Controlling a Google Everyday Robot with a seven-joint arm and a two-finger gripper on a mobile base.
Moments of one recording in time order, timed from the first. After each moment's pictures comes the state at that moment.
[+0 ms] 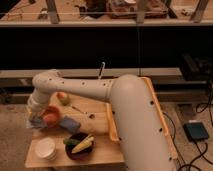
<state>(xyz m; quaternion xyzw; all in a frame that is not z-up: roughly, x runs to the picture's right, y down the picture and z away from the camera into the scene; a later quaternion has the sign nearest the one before) -0.379 0.132 0.749 0.04 -0.50 -0.72 0.48</state>
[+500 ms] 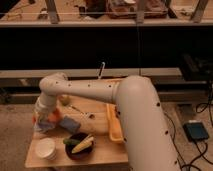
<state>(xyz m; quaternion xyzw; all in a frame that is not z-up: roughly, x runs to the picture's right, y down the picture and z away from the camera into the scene) -0.340 0.148 0.762 0.00 -0.49 -0.71 0.51</state>
